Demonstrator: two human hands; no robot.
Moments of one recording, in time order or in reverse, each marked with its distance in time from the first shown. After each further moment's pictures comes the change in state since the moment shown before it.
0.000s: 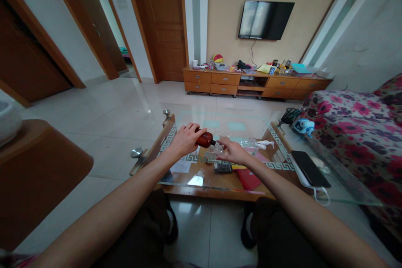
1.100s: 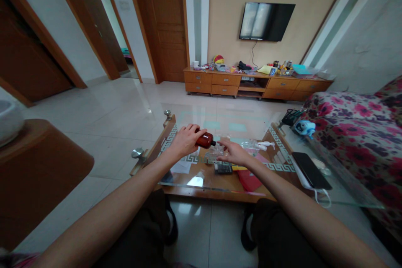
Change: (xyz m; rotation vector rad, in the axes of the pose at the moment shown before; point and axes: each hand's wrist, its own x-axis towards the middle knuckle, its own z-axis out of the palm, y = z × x) left_hand -0.002 -0.002 0.001 -0.012 0.003 -0.015; right_hand -0.001 -0.008 -0.006 -0.011 0.002 -0.011
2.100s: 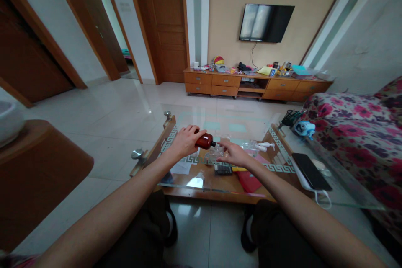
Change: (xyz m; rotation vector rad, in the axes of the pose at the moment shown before) left_hand 0.000 -0.001 0.000 -0.002 0.014 0.004; right_hand 0.000 0.001 0.000 0.012 0.002 -0.008
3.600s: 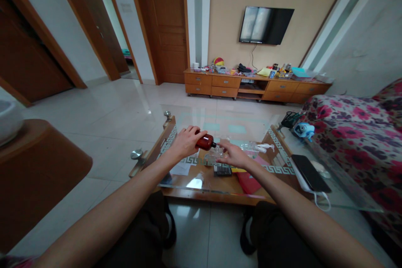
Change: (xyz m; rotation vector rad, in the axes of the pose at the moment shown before) left_hand 0.001 -0.001 0.000 -0.063 -0.009 -0.012; right_hand 0.001 0.001 0.002 0.008 0.005 0.002
